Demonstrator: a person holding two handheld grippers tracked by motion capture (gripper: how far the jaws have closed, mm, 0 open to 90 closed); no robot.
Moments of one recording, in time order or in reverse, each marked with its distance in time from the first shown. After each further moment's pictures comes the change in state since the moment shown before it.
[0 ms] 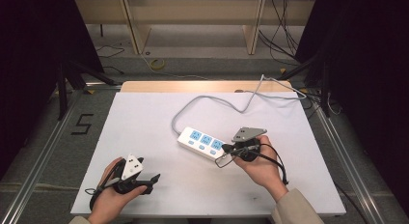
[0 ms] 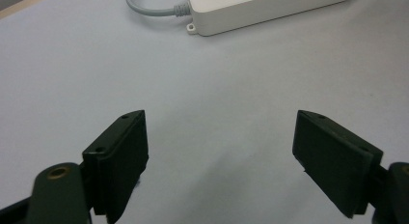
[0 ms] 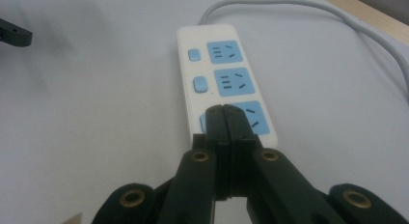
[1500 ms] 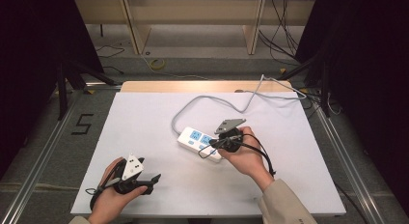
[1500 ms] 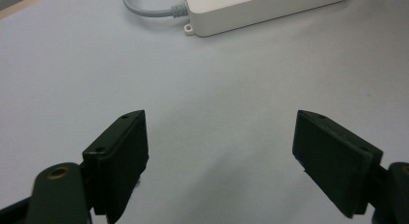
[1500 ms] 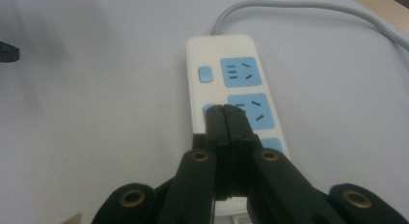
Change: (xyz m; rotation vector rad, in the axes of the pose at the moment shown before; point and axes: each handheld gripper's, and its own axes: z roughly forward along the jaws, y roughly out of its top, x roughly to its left) left arm -0.001 0.000 0.000 0.001 -0.005 0.008; right arm 0.002 0.033 0.036 0.069 0.042 -0.035
